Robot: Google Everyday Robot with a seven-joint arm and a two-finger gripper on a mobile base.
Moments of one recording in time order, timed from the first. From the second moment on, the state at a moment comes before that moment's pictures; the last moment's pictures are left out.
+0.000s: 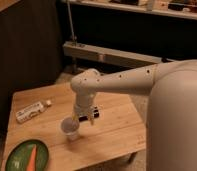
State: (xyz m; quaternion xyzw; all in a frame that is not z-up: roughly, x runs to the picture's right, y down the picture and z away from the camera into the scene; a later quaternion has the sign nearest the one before) arm -0.082 0.162 0.730 -0.35 0.24 0.65 0.64
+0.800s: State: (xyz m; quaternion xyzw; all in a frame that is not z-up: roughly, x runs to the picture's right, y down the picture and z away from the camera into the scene) arm -0.094 0.174 0.744 -0.38 0.29 0.60 0.64
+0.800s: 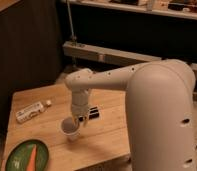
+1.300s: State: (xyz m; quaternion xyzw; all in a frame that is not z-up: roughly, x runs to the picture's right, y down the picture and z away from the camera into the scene) arm -0.092 0.149 0.716 -0.37 0.26 0.60 0.66
